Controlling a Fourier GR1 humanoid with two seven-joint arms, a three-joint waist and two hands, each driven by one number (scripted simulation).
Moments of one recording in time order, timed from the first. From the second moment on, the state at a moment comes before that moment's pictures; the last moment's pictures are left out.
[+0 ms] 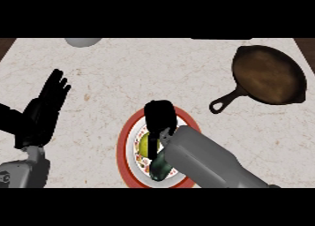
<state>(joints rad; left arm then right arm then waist) -0.16 0.18 0.06 -1.61 0.12 0.08 0.24 -0.80 -0.01 0.82 -1.00 0.56 0.16 0.78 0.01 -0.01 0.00</state>
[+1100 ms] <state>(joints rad) -0.22 0.16 0.03 -1.60 0.11 0.06 0.25 -1.27 -0.31 0.45 -0.52 0.88 -0.05 1.17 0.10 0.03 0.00</state>
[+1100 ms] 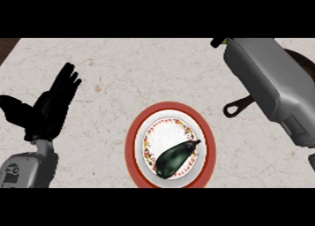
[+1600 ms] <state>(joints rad) -0.23 0.15 0.02 -1.59 0.10 0.06 0.25 -1.46 -0.36 0.39 -0.28 0.99 -0.09 1.20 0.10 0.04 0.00</state>
